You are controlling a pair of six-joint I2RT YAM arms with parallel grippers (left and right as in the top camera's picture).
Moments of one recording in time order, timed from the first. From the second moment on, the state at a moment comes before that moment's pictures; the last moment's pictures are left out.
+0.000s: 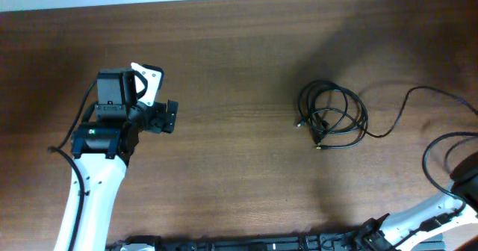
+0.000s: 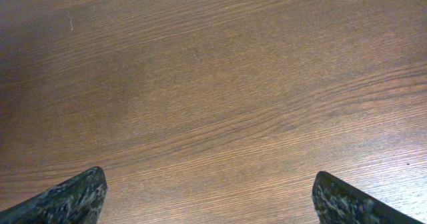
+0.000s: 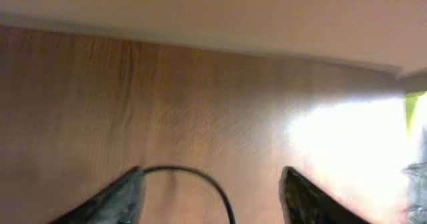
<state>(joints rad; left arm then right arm) -0.07 1.25 1.07 -0.75 0.00 0.23 -0.88 2.00 1.93 -1.03 0.35 0.52</state>
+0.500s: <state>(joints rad) -0.07 1.25 1.07 -0.75 0.00 0.23 -0.78 2.00 1.93 -1.30 -0.36 0.10</state>
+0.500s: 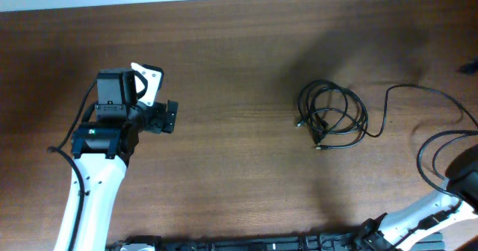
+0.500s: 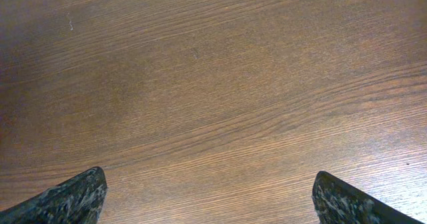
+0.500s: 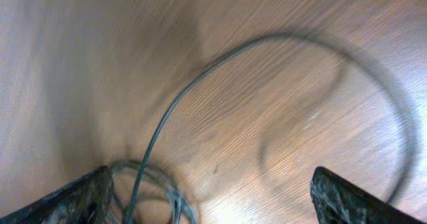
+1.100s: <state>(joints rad) -0.07 1.25 1.07 -0.75 0.00 0.23 -0.35 2.00 1.91 -1.62 -0.23 -0.02</state>
